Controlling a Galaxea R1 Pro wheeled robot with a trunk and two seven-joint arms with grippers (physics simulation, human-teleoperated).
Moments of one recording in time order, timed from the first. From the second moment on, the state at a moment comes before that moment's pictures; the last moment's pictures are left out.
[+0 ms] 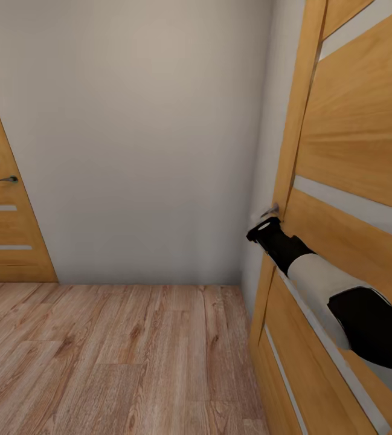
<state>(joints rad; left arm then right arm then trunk) 0.00 0.00 0.01 -0.01 0.13 -0.07 0.00 -1.32 0.00 0.38 -0.32 0.26 0.44 -0.08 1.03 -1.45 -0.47</state>
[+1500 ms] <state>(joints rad) 0.00 0.00 0.01 -0.01 0.13 -0.07 0.00 -1.31 0.17 0.37 -0.30 0.05 0.37 -0.03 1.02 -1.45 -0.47</state>
